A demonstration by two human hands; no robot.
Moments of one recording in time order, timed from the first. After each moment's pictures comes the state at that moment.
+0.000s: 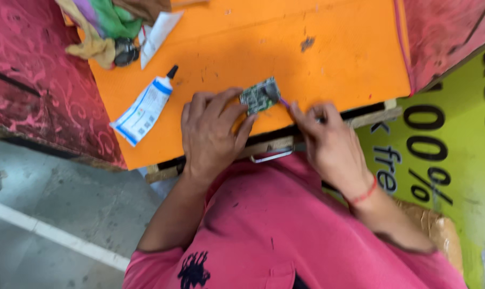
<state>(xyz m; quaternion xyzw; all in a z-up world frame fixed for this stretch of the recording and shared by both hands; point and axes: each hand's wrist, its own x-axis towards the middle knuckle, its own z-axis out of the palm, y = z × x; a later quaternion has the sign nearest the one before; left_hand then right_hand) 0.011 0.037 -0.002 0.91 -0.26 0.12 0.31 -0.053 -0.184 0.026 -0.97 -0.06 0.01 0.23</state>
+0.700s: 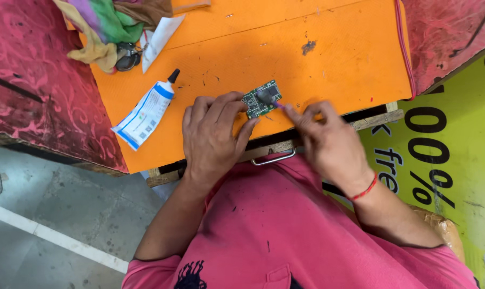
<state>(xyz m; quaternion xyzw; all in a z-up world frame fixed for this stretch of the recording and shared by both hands) 0.016 0.036 0.003 0.91 -0.24 0.11 0.31 -0.039 -0.189 0.026 -0.97 -0.08 0.00 0.24</state>
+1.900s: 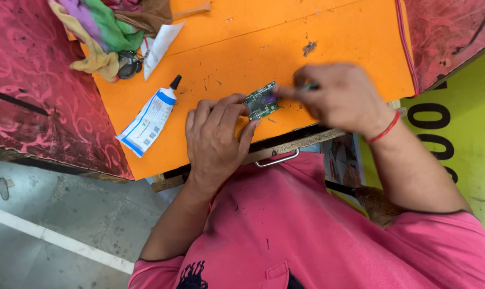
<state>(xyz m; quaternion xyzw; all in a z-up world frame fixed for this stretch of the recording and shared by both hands) 0.020 0.035 0.004 0.91 -0.23 0.09 0.33 0.046 -0.240 0.025 -0.92 -0.36 -0.09 0.08</state>
